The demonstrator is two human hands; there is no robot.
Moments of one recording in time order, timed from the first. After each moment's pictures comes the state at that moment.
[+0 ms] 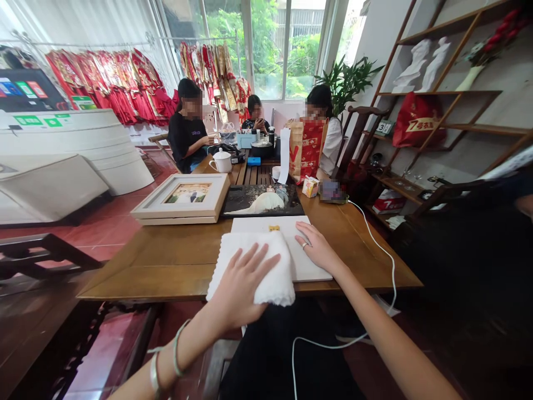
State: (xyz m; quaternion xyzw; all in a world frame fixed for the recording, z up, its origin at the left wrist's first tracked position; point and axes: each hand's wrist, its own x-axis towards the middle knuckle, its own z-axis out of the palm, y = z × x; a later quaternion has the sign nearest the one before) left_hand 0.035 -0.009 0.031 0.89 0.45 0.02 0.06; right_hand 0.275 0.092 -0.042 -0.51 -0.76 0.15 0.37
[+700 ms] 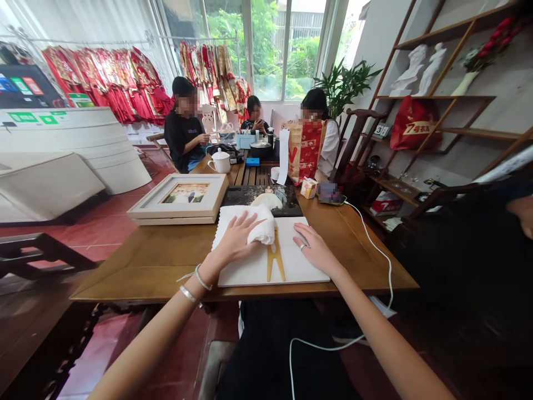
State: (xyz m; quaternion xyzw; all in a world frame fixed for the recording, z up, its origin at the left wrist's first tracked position) left_hand 0.022 0.098 0.018 0.87 0.48 0.08 0.01; right_hand 0.275 0.090 -0.039 -0.52 -0.75 0.17 0.38
